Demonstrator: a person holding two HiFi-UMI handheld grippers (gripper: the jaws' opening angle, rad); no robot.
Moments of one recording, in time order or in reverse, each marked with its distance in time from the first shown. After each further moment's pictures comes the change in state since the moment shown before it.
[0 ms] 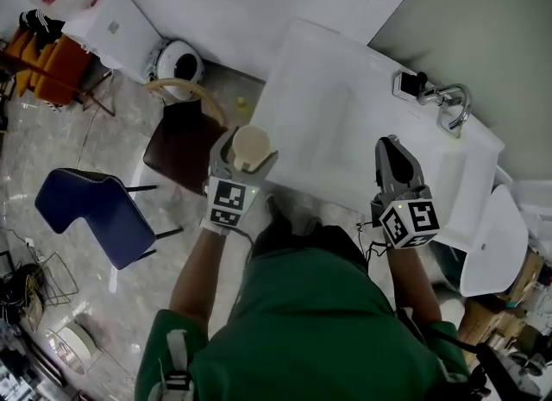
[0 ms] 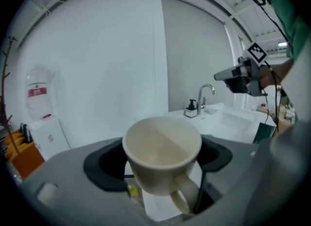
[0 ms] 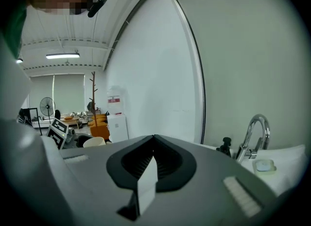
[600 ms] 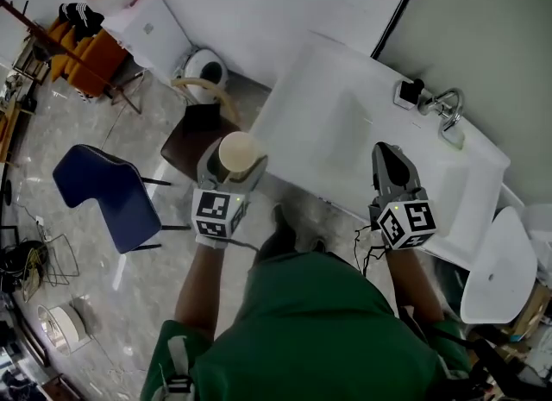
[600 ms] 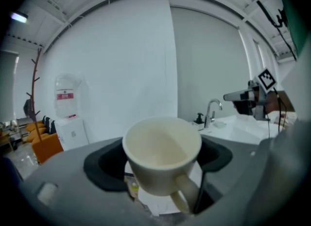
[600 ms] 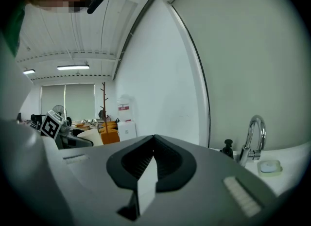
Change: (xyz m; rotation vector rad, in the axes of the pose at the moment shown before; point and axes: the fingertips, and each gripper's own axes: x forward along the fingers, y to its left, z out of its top) left arm -0.093 -0.047 0.044 -0.116 -0.059 0.208; right arm -0.069 -0.005 0.005 0.008 -0.078 0.126
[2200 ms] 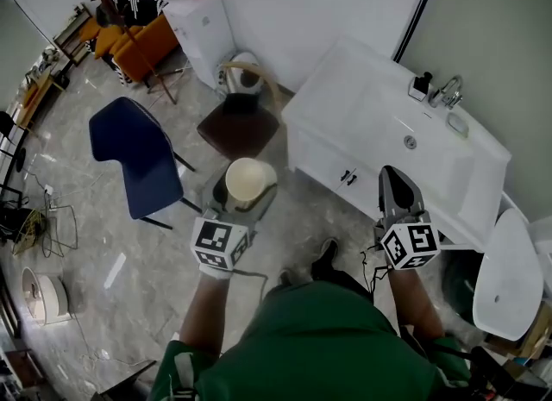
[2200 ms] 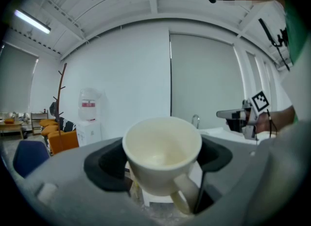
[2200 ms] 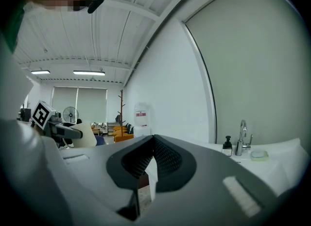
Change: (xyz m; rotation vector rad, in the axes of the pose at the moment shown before) left arm -0.317 -0.110 -0.032 -0.059 -0.156 0.069; right arm -0.226 0.179 -0.033 -0.052 -0.091 0.071
